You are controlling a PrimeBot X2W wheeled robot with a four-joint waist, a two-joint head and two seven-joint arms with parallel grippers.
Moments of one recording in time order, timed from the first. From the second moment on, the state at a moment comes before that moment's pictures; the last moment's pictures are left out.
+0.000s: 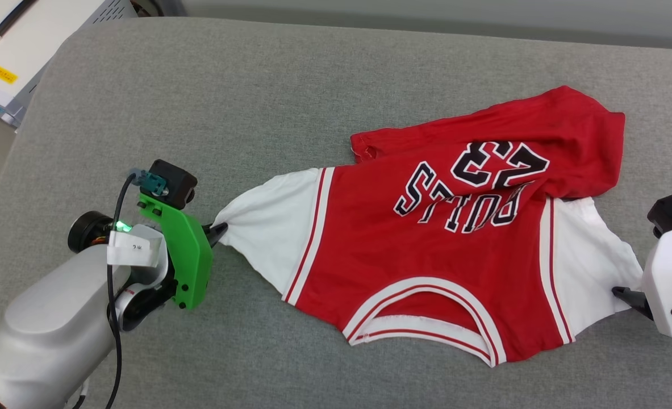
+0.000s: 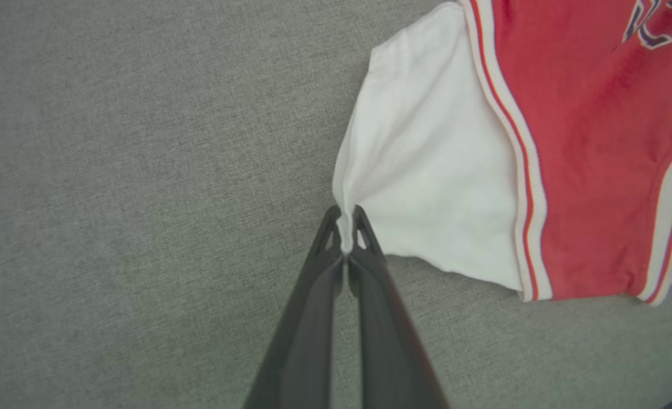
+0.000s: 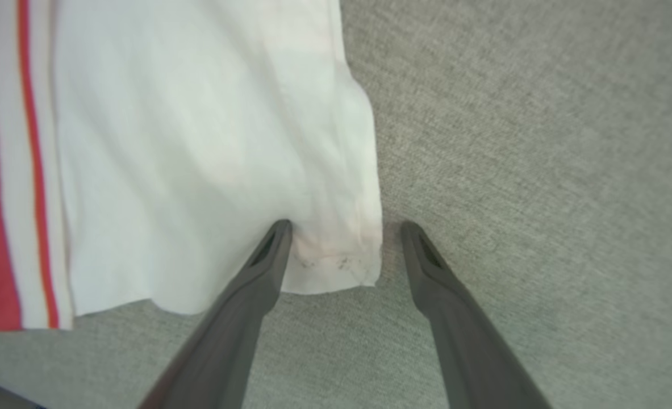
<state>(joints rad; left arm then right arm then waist) -0.77 0.69 -1.06 0.35 -1.05 -0.07 0.27 -0.47 -0.75 0.62 0.42 0.79 0.13 0.72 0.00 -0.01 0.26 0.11</state>
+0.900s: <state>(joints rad) -0.75 0.82 -0.91 -0.04 -1.02 0.05 0.03 -0.43 -0.90 0.47 0.10 0.85 0.13 0.36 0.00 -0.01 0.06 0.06</state>
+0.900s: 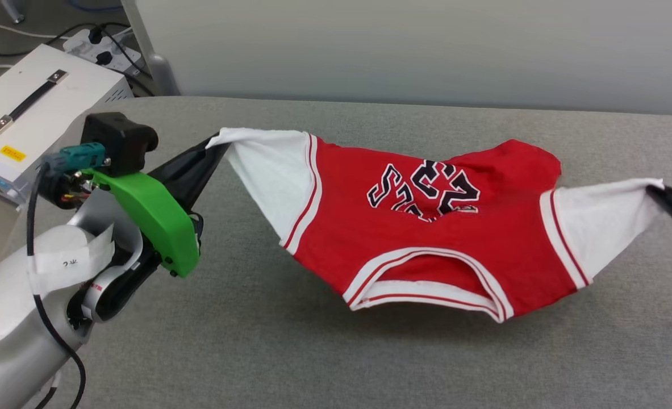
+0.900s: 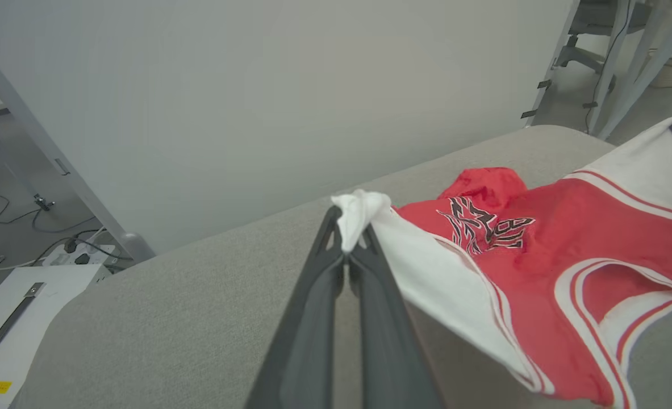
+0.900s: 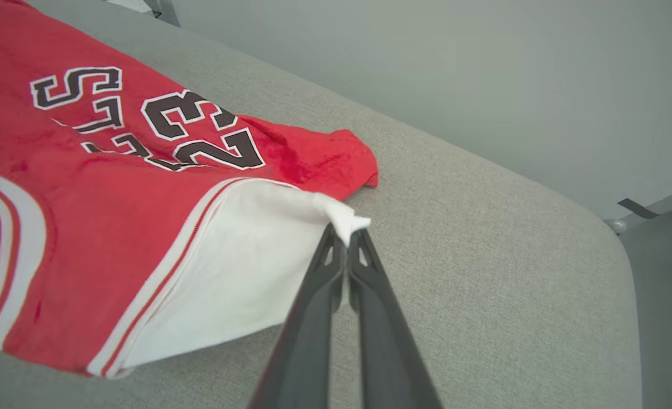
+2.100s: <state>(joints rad) -1.57 0.50 -0.76 0.38 -0.88 -0.05 -0.01 -1.23 -0.68 0.23 0.25 0.52 0.13 0.32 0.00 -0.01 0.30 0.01</state>
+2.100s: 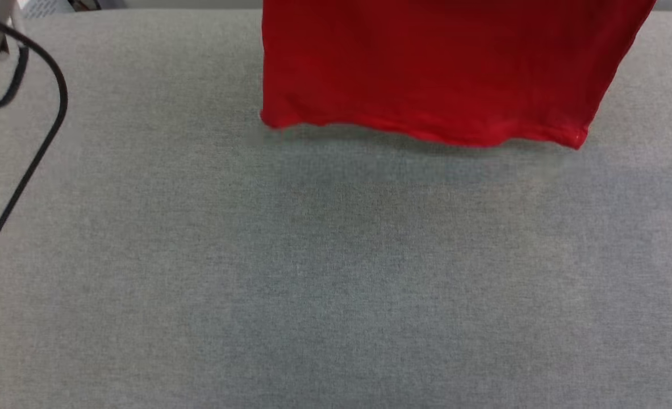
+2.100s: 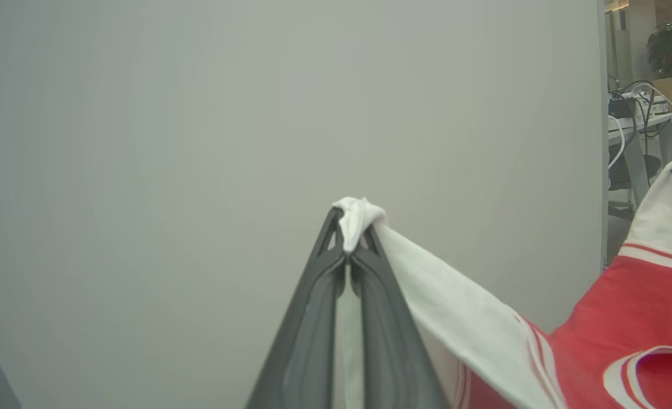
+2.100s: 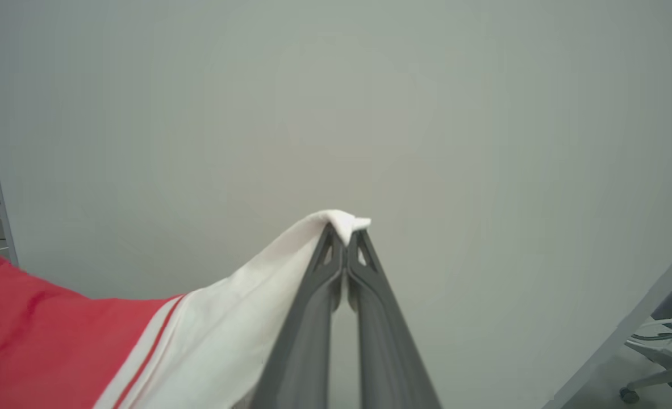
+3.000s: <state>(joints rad) -1.78 0.46 -0.75 0.82 -0.87 -0.13 -0.20 -1.70 -0.48 0.40 0.87 0.38 0.13 0.00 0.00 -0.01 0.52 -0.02</state>
